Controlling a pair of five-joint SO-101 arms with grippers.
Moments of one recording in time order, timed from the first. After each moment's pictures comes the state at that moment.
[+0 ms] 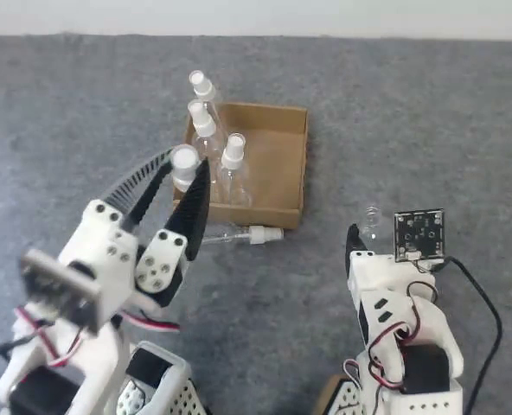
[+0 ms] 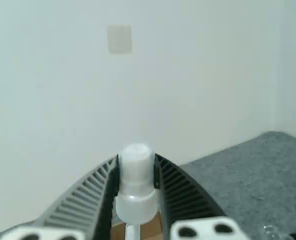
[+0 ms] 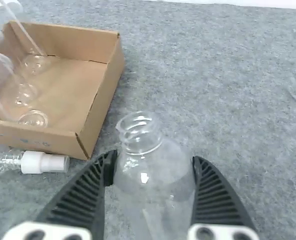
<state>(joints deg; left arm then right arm) 19.7 -80.5 36.0 57.4 -1.4 -8.2 -100.8 76.7 63.7 -1.8</state>
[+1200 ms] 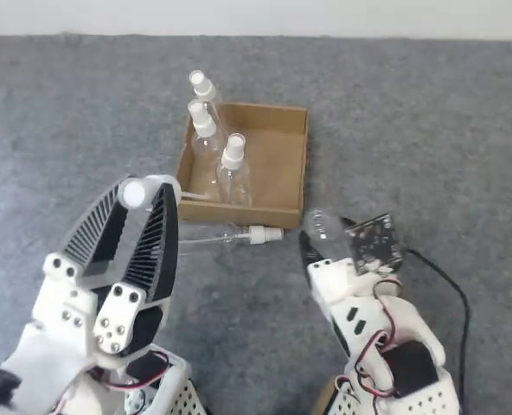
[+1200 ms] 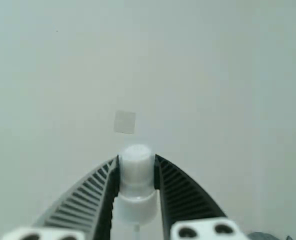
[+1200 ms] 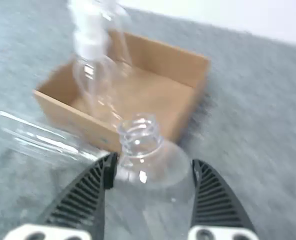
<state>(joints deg) 19.7 -102.5 51.6 41.3 7.7 -26.8 -101.0 80.3 56.1 -1.8</state>
